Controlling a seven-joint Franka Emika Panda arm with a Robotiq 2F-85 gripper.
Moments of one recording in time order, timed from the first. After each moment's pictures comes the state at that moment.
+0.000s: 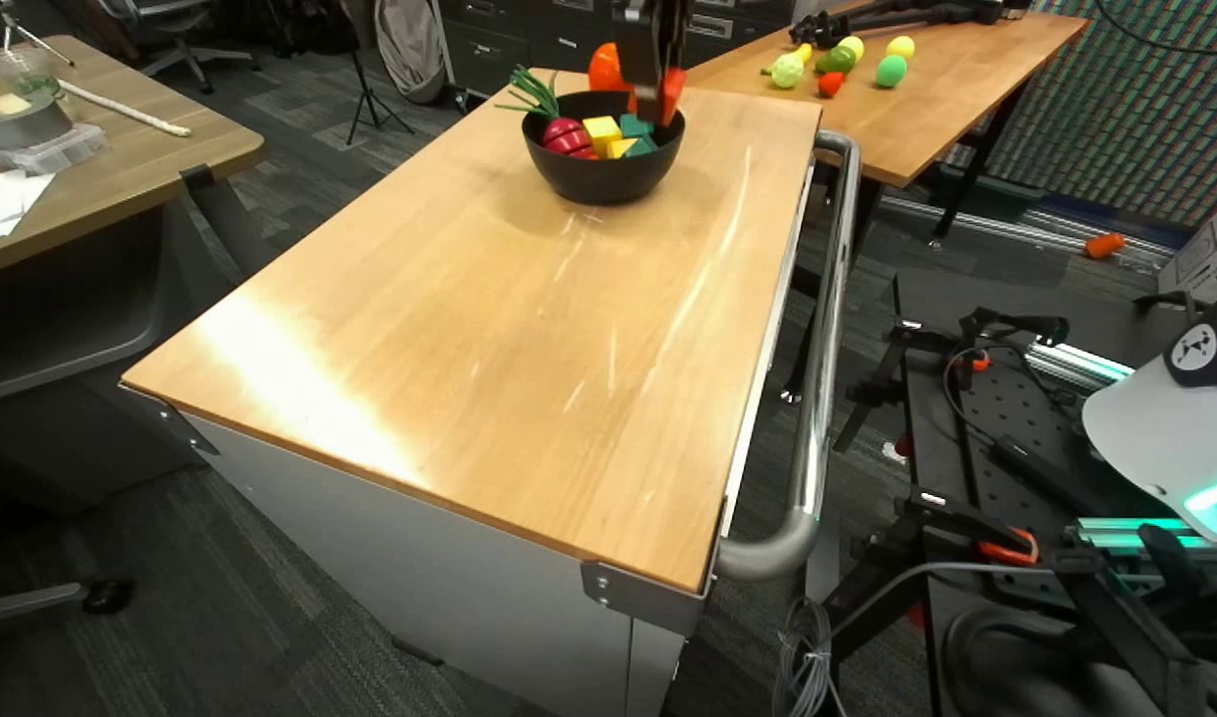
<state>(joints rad) 0.01 -0.11 0.00 -2.28 -0.26 2.20 0.16</state>
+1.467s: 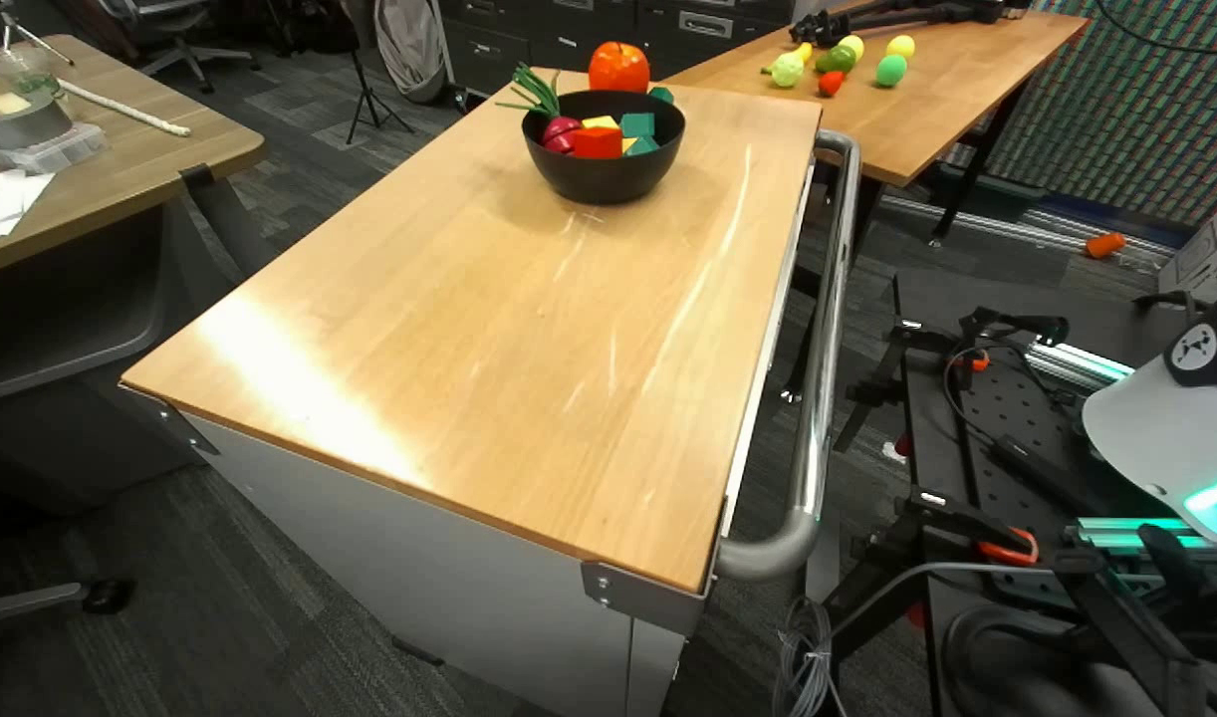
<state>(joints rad) -0.07 -0.03 -0.08 -2.06 -0.17 2.23 0.32</state>
